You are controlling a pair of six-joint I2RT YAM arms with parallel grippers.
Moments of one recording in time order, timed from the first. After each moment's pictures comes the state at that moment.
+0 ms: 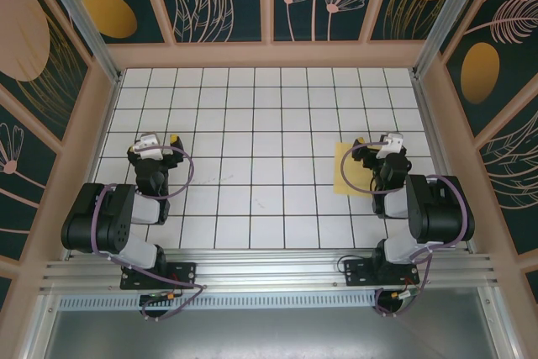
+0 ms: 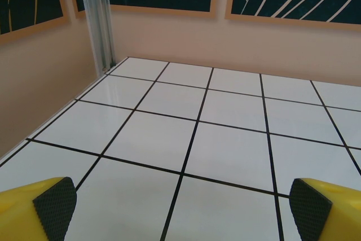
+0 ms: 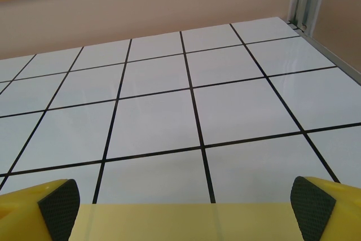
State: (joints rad) left arm -0.04 1.53 0.20 1.21 -0.24 -0.09; right arm -0.03 1.54 0.22 1.11 0.00 0.12
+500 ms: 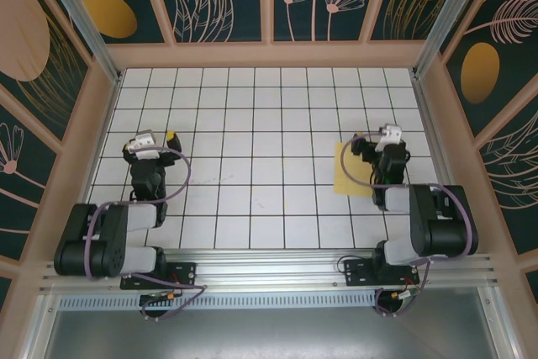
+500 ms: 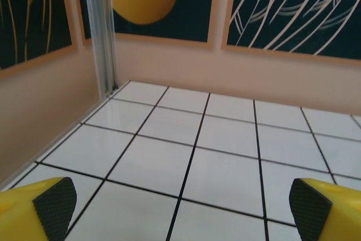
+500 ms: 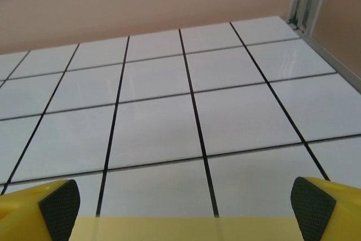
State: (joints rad) left arm -0.04 1.31 0.20 1.09 -0.24 -0.10; right arm 0.01 1.42 0.40 0.73 0.06 0.13
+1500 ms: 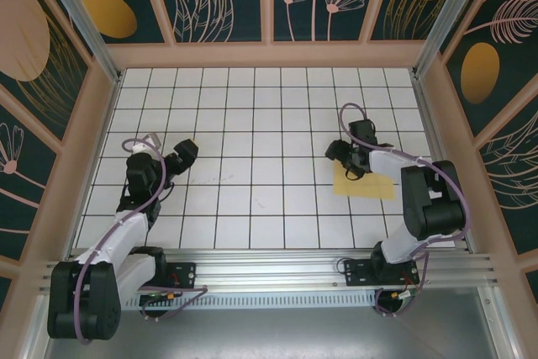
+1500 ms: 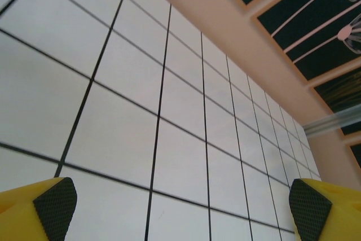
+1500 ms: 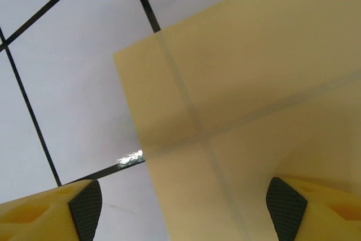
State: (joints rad) left arm -0.05 0.99 0.29 0.36 0.30 -0.77; right arm 0.22 1.59 0.77 -0.22 -0.08 0.69
